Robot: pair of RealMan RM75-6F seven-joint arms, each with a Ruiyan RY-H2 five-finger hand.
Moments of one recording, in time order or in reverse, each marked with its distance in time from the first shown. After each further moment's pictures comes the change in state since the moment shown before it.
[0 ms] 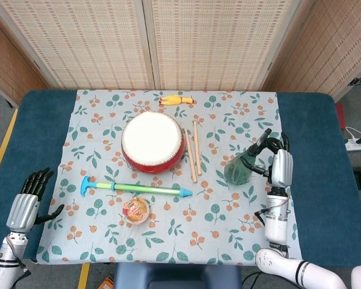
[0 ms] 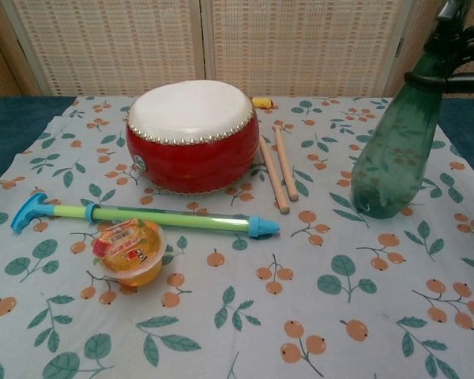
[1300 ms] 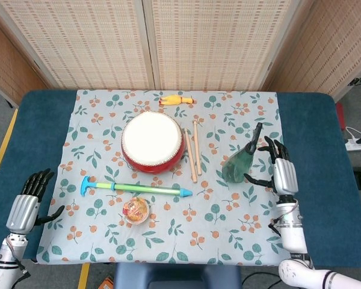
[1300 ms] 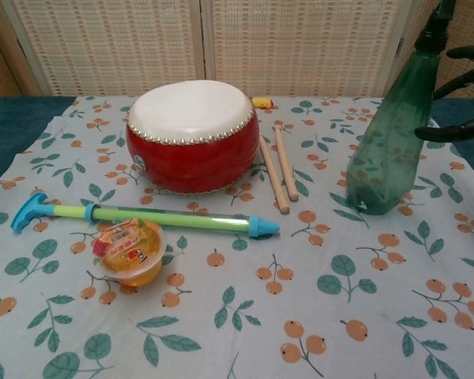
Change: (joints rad) left arm 0.004 0.014 0.010 -0.021 0.008 0.009 0.009; right arm -0.074 0.225 -0.136 -0.151 0.008 -0.168 -0.083
